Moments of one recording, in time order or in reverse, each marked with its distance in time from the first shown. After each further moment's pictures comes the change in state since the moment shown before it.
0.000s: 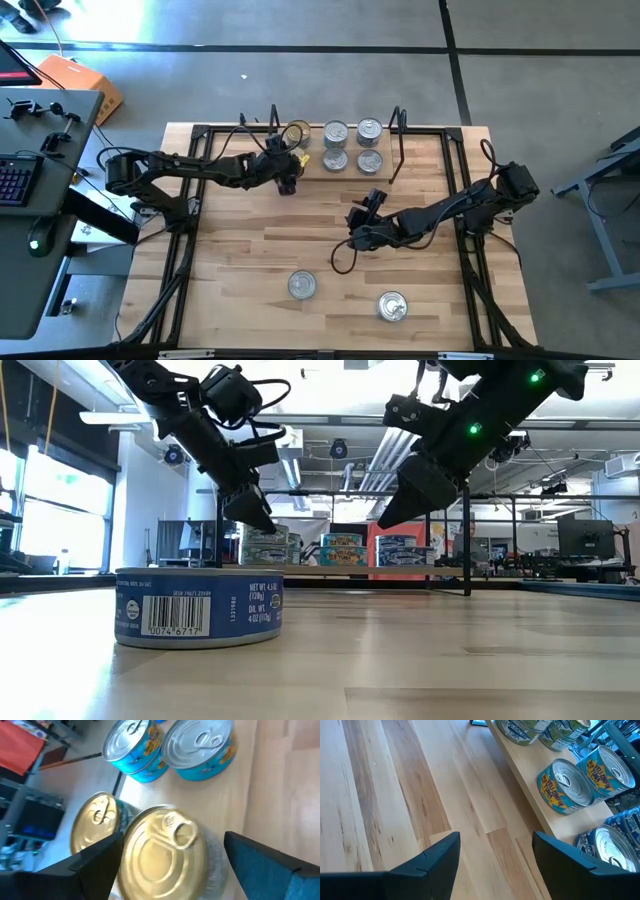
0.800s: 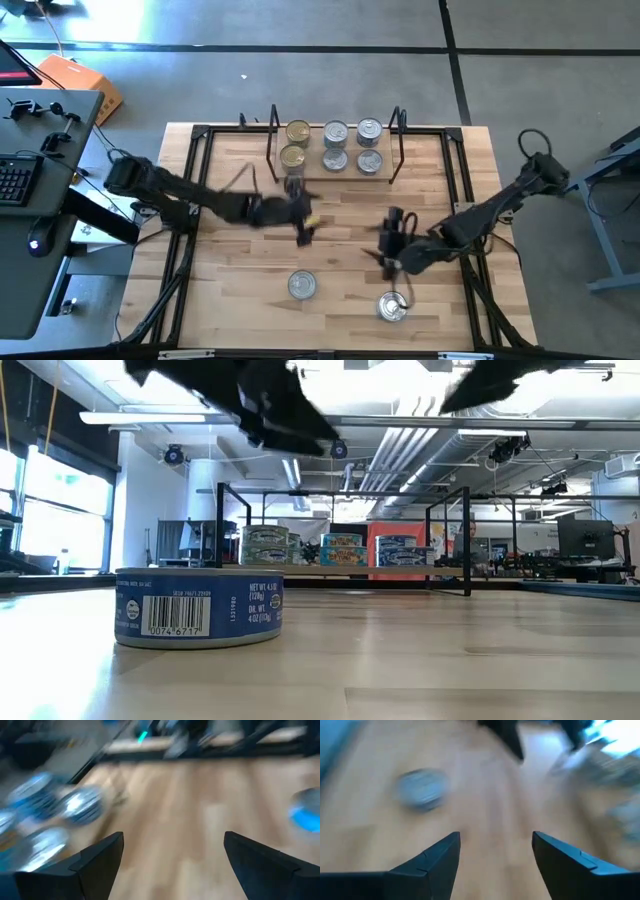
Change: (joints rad) left arm -0.460 0.039 0.080 0.202 0.034 -0.466; right arm 0.285 -0.333 -0.011 -0.112 -0.148 0.028
